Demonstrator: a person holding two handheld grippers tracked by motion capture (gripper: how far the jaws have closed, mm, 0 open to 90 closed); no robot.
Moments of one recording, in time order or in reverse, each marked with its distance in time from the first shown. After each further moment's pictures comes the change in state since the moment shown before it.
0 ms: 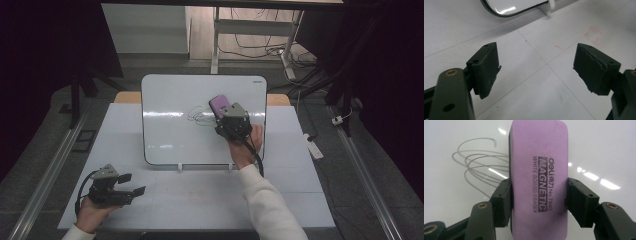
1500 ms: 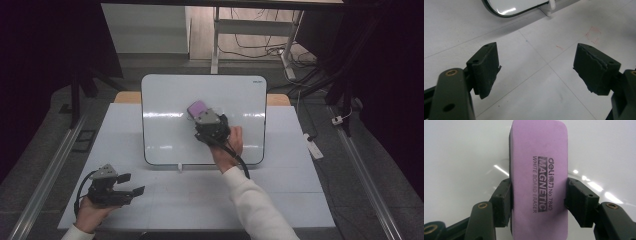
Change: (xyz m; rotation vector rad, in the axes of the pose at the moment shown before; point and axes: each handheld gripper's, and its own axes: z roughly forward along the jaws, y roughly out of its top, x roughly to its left) left arm 0.001 0.000 -0.002 -0.005 0.004 0.002; right arm 0.062 0.013 0.011 0.002 0.072 -0.133
